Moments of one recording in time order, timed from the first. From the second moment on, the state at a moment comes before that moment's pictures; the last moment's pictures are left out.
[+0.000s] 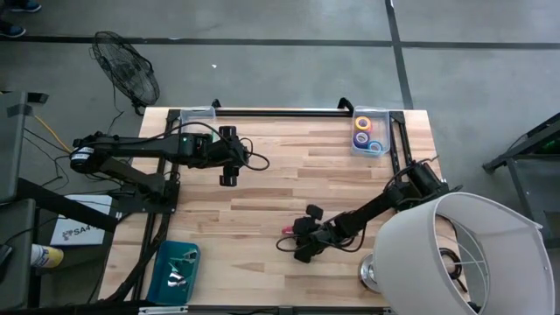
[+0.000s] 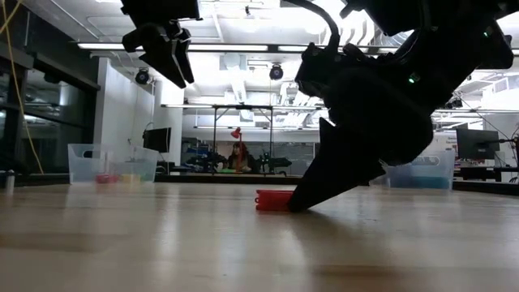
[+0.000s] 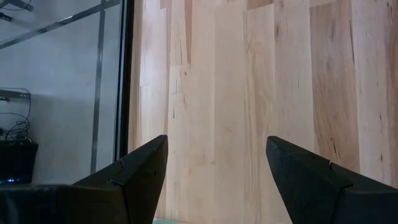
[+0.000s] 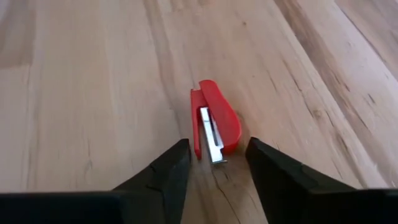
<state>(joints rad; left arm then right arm) 0.08 1.26 1.12 -0.81 -0.42 0.29 0.43 1.98 0.99 0.04 0.45 0.61</state>
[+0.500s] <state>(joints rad) 0.08 1.26 1.12 -0.82 -0.42 0.29 0.37 1.98 0.98 0.09 0.31 0.28</state>
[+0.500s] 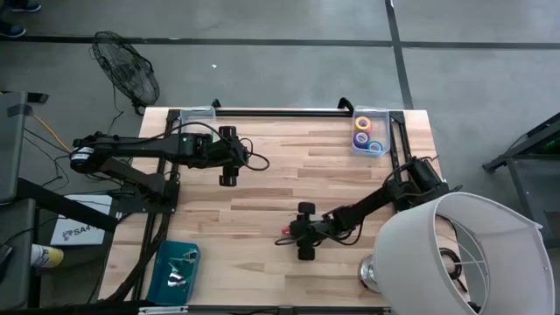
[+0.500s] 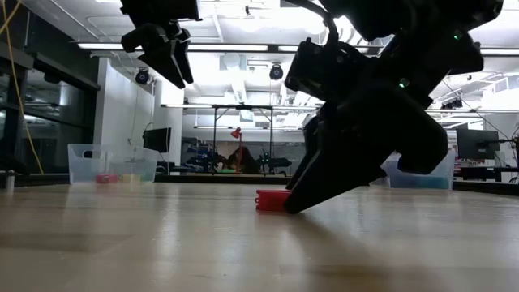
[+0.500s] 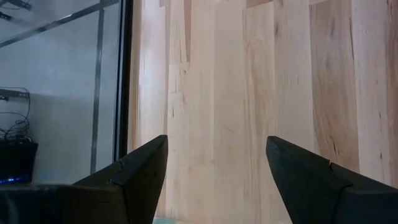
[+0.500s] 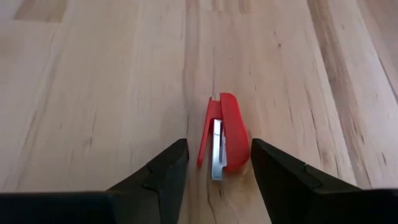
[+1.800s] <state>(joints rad) 0.08 1.26 1.12 -0.82 -0.42 0.29 0.36 1.98 0.98 0.12 0.28 0.27</state>
